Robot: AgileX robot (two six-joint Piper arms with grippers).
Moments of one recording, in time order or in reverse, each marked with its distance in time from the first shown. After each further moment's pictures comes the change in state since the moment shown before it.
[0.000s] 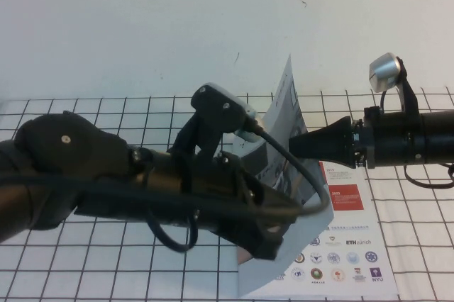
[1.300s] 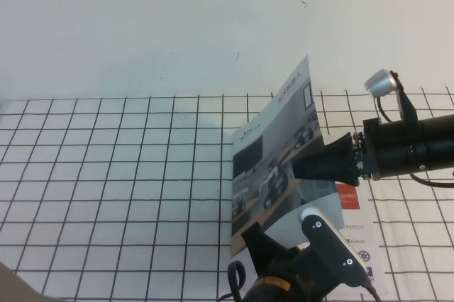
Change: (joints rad) right arm 0.000 0.000 -0.005 -0.099 0.001 -0.131; left arm -0.595 0.458 0.068 -0.175 -1.224 0.251
